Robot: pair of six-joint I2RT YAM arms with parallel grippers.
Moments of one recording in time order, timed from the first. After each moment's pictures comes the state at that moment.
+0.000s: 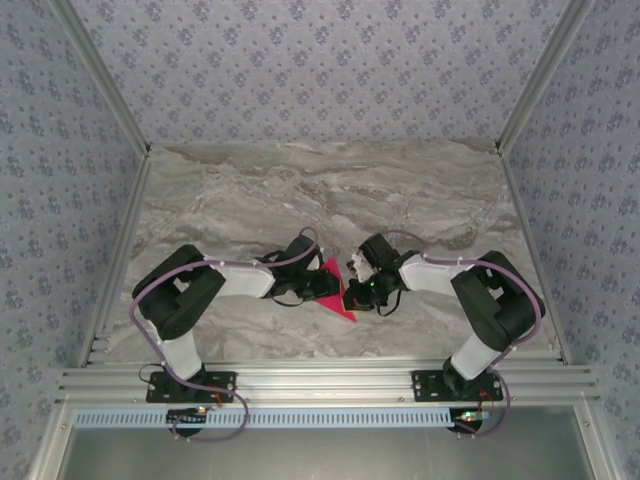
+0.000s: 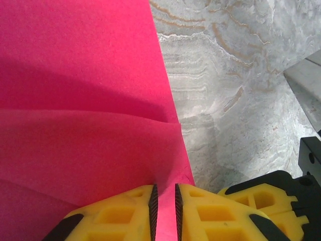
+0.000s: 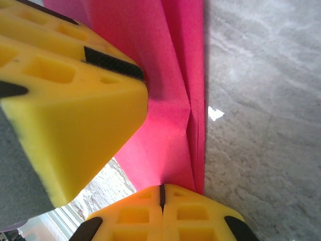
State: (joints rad) left arm -0.82 1.78 0.81 0.09 0.39 -0.91; right arm 0.61 1.63 0.73 -0.35 -0.58 0.48
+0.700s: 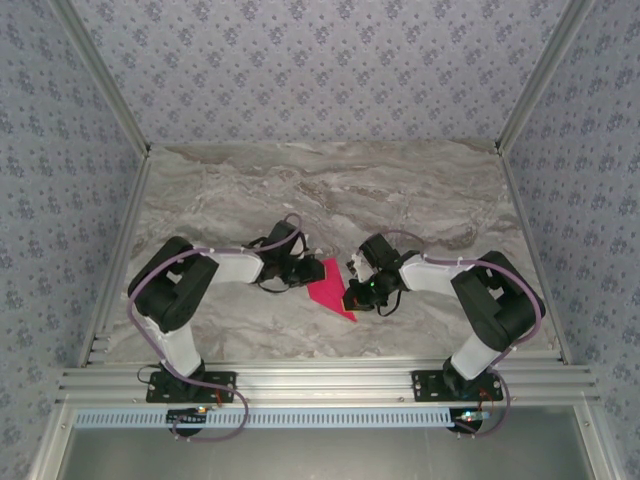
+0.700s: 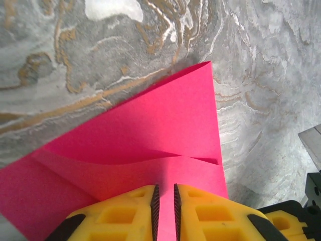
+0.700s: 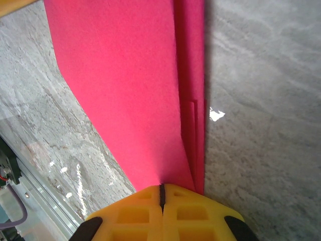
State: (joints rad) left arm -0.65 1.80 0.84 0.03 0.46 -0.78; right arm 0.61 1.63 0.72 -0.34 -0.58 0.47
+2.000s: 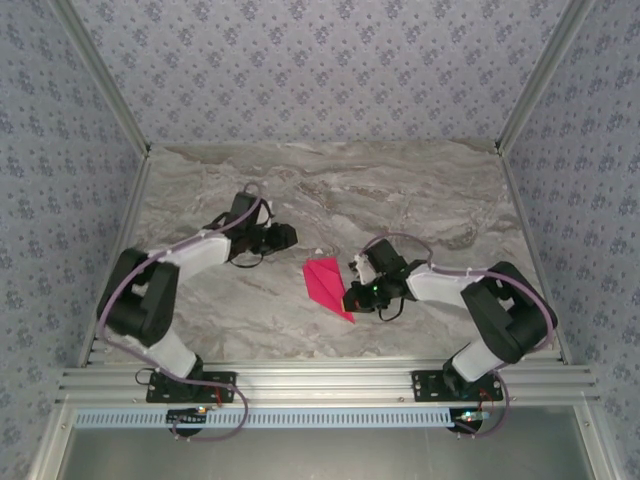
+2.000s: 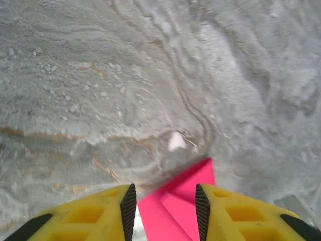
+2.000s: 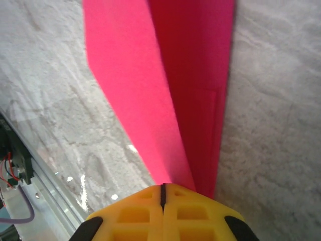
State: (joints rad) left arm -0.43 1.58 0.89 -0.14 0.40 -0.67; right arm 0.62 1.52 0.63 -0.20 -0.59 0.53
